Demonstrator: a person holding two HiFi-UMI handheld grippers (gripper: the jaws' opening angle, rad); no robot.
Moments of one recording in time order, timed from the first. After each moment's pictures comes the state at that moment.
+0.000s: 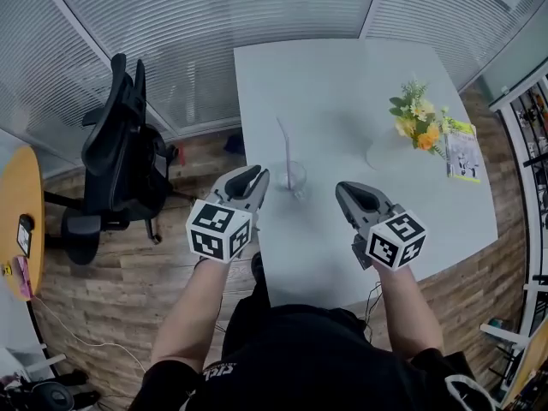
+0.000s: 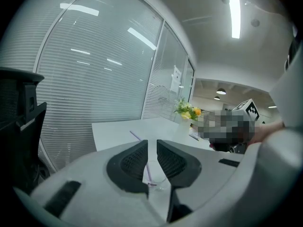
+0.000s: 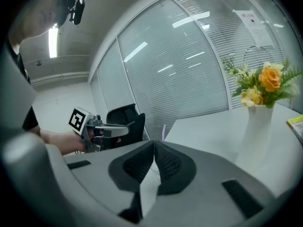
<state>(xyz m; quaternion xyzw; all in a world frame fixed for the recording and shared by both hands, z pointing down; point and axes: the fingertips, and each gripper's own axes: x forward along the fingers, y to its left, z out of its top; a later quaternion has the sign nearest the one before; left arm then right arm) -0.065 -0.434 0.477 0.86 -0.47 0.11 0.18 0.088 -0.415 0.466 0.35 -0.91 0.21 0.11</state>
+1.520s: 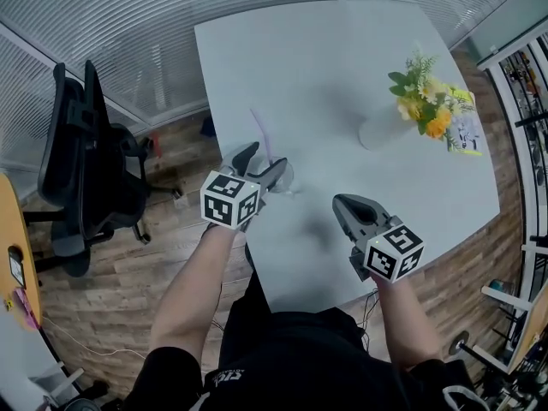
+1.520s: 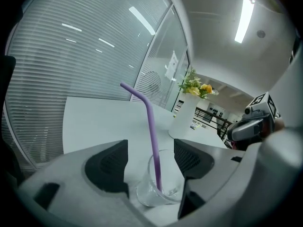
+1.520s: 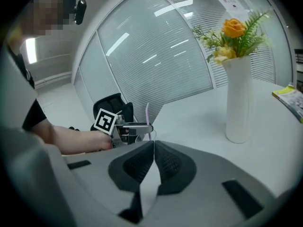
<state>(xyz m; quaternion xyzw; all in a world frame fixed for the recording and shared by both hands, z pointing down) -0.006 -0.509 0.612 0.89 -0.37 0.13 0.25 0.114 -0.405 0.549 0.39 -0.86 0.29 0.14</state>
